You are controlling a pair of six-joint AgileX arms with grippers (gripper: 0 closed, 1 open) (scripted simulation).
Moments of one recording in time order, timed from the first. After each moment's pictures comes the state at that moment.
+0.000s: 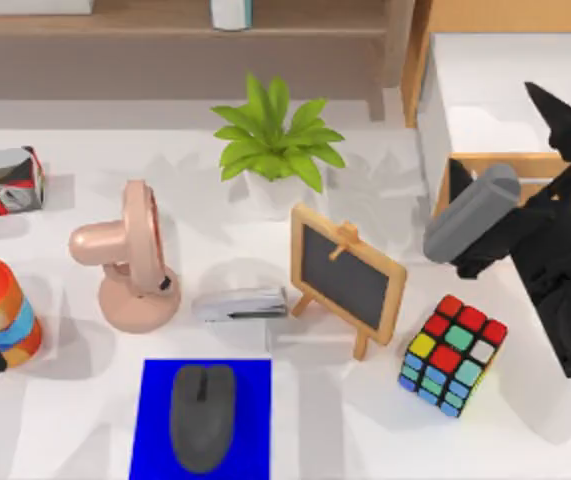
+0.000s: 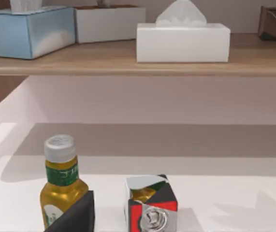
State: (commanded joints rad) left arm 0.00 0.00 0.00 0.00 0.00 0.00; right arm 0.55 1.69 0.38 1.40 0.35 -1.13
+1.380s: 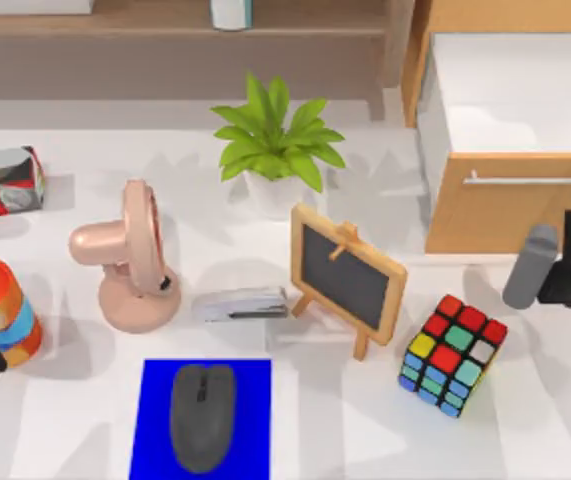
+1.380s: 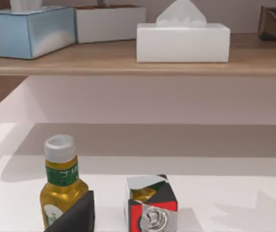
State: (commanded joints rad) left arm 0.00 0.00 0.00 0.00 0.00 0.00; right arm 0.33 1.89 0.24 1.64 0.36 -1.56
